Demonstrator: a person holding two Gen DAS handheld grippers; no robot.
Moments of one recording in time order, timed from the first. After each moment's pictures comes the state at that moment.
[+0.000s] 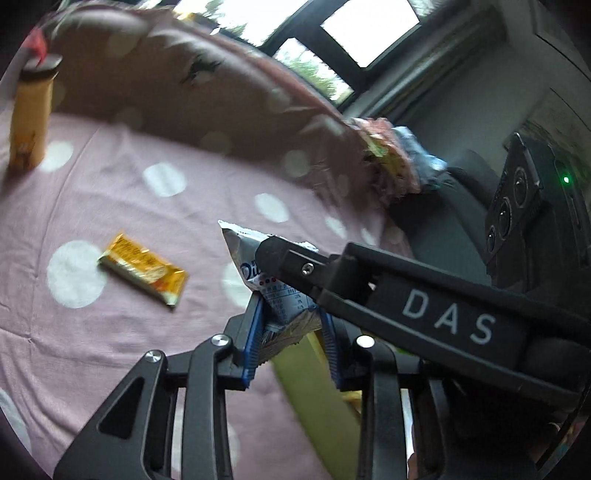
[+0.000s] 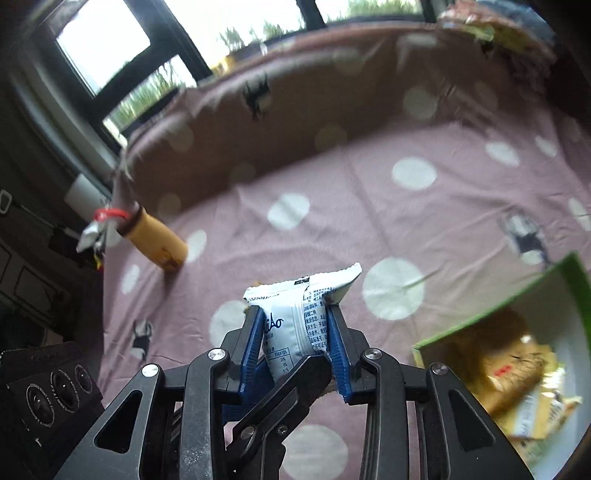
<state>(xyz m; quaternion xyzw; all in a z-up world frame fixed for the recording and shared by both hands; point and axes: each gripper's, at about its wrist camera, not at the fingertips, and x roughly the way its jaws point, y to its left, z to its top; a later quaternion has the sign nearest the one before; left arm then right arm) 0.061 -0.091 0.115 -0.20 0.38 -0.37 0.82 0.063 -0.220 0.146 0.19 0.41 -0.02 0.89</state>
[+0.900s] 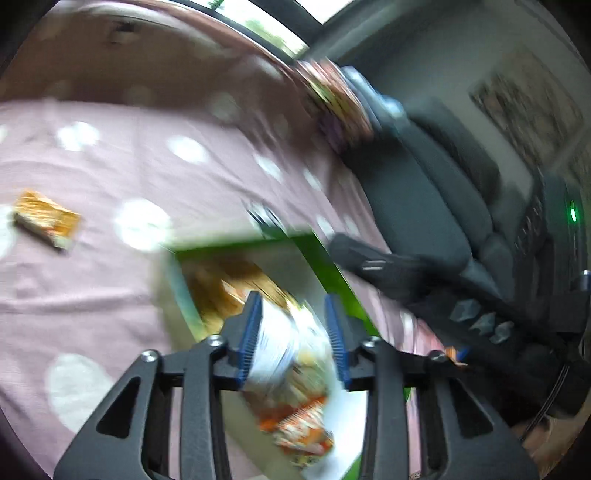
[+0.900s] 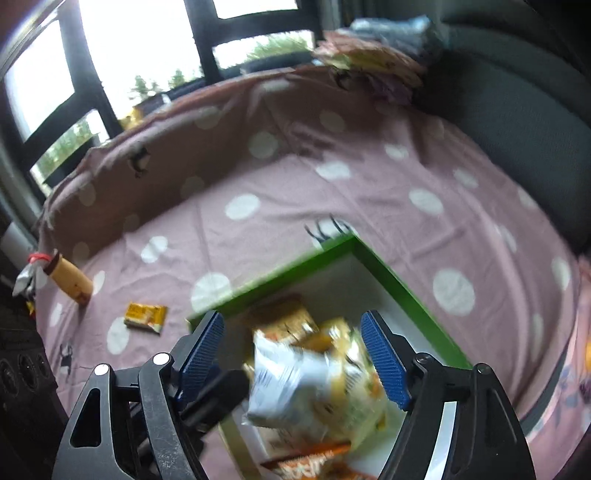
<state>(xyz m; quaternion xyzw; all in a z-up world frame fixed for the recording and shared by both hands) 0.027 -0.151 0.113 -0.20 0.43 -0.42 0.78 -0.023 -0.311 0.168 0.16 0.37 -0.16 0.90</state>
